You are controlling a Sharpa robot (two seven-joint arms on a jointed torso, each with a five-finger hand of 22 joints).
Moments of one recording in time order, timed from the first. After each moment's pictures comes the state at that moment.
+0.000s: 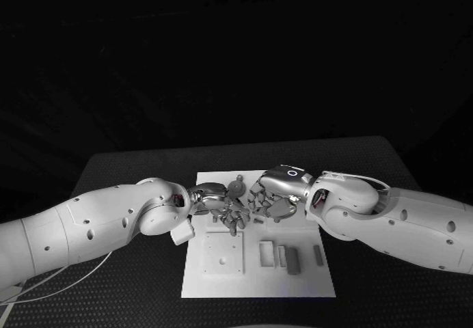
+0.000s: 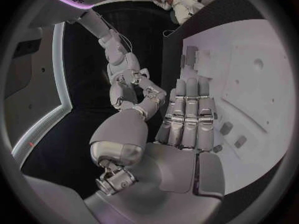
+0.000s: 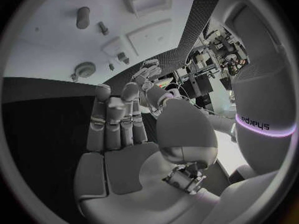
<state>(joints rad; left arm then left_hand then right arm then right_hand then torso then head) 1.17 -0.69 -0.10 1.38 -0.52 0.23 -0.01 0.92 0.17 0.53 -0.24 0.05 0.88 0.16 0.33 0.50 1.22 0.09 0.09 0.40 1.02 0.04 0.61 0.66 0.02 1.06 -0.05 0.08 0.91 1.16 -0.80 -0.06 1.62 -1.70 -0.25 0.05 1.07 -0.10 0.61 -0.28 0.07 1.12 0.06 0.31 0.56 1.26 -0.04 0.59 1.01 1.21 -0.13 1.30 0.85 0.26 1.09 0.03 0.74 1.31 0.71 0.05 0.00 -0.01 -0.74</state>
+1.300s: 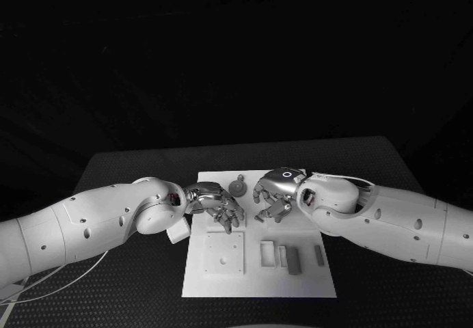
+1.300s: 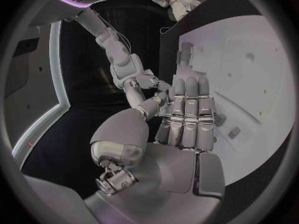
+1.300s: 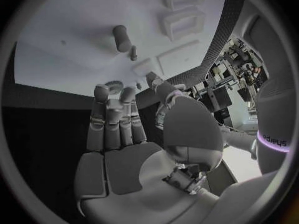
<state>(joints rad) 1.17 -0.70 -0.10 1.37 -0.52 0.22 -0.02 0.94 0.17 0.55 -0.27 0.06 0.91 0.15 0.36 0.53 1.25 0.07 0.10 0.42 1.04 0.03 0.61 0.68 0.02 1.07 -0.06 0.08 0.92 1.16 -0.69 -0.09 1.47 -1.80 -0.16 -0.13 1.03 -0.24 0.58 -0.20 0.07 0.98 0.10 0.23 0.53 1.18 0.01 0.70 1.12 1.16 -0.10 1.38 0.89 0.25 1.07 0.04 0.76 1.31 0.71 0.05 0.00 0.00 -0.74</state>
